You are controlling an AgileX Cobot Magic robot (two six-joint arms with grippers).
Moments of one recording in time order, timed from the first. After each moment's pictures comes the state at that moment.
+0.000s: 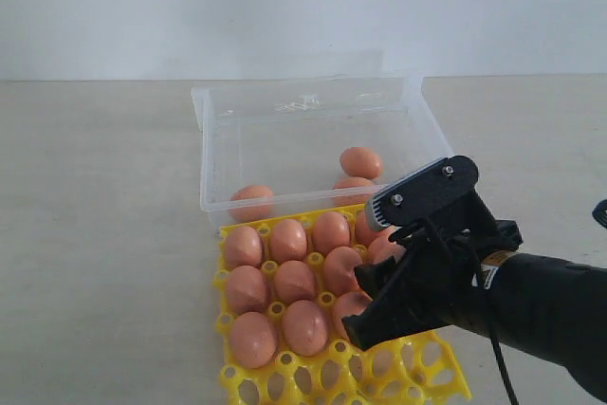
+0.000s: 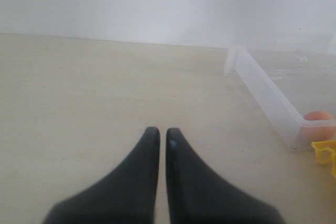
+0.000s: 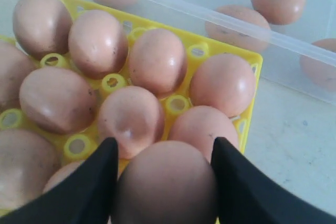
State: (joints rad) left arm 0.02 0.00 0.00 -0.13 0.30 0.08; right arm 0.67 1.50 -0.43 0.57 -0.34 -0.44
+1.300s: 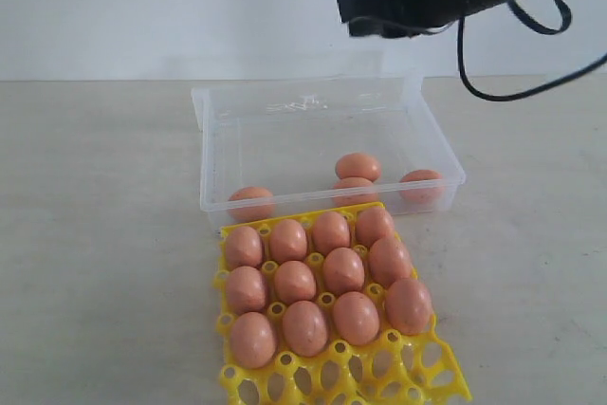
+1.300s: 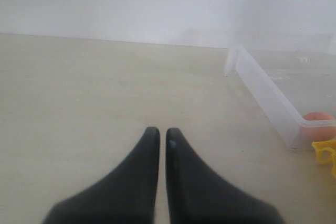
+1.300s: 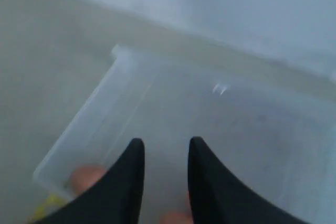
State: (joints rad) left arm 0.02 0.00 0.00 -0.13 0.30 0.08; right arm 0.18 1.72 -1.37 0.77 0.54 -0.78
